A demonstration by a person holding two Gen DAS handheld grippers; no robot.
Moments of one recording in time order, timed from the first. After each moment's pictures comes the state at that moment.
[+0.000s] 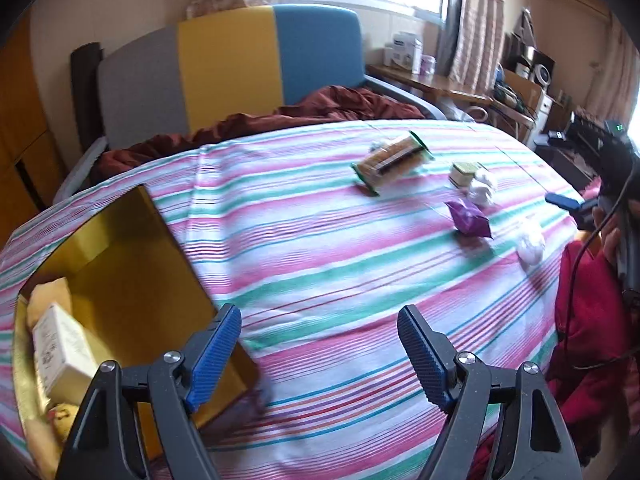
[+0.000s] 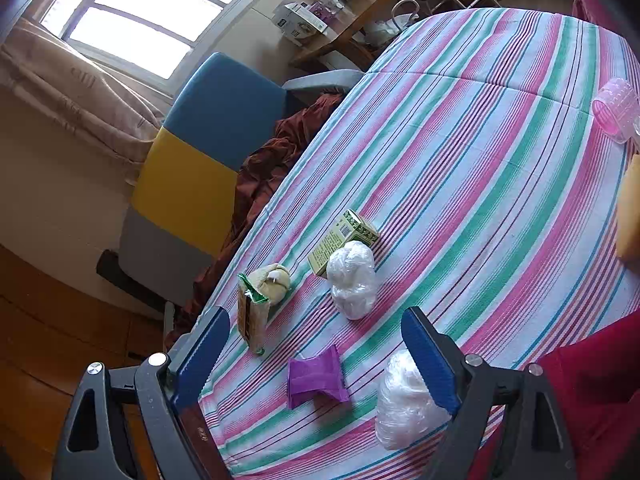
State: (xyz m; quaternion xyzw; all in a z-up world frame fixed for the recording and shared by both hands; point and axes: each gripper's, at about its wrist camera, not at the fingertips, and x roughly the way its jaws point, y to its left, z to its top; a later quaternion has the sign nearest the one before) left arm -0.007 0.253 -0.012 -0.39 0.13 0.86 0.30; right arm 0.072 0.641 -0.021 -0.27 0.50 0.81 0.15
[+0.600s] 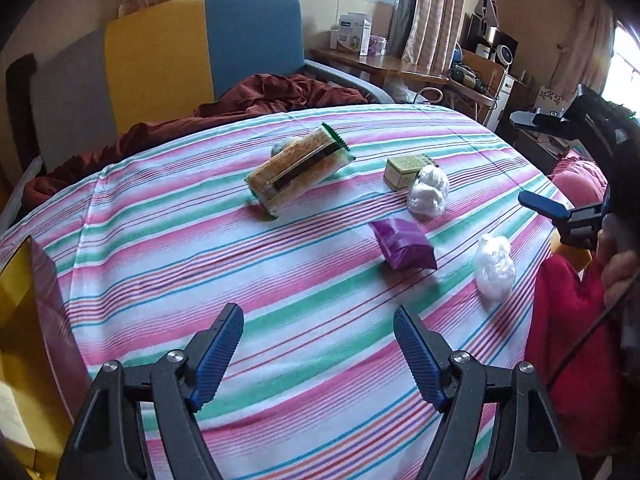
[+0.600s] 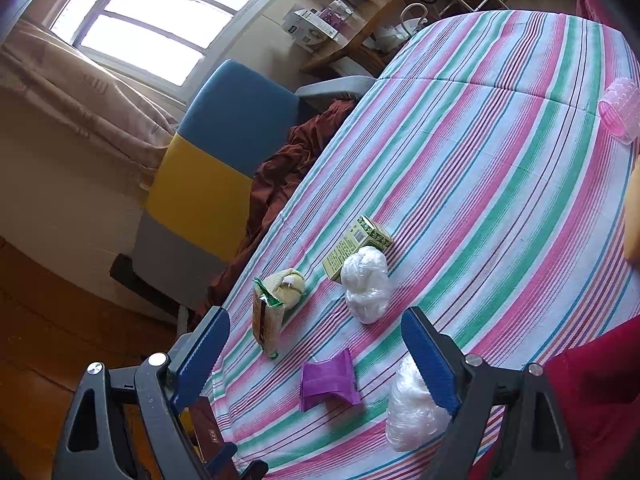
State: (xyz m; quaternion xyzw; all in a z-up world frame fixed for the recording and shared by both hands) left arm -0.029 0.371 -0.027 -0.40 0.13 0.82 0.37; right arm 0.080 0.640 -0.021 -0.24 0.50 0.82 0.13
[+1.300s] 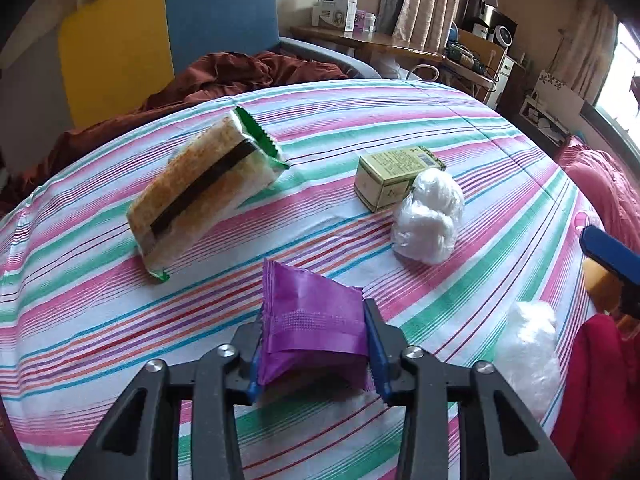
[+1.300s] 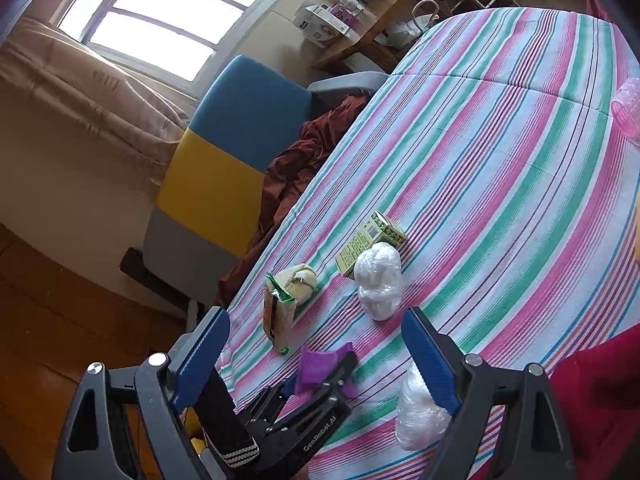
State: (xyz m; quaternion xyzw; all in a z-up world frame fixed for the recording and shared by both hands) left arm -0.062 0.478 -0.076 -0.43 0.15 0.80 0.39; right arm 0.076 0.637 -0.021 -0.24 0.50 0.82 0.11
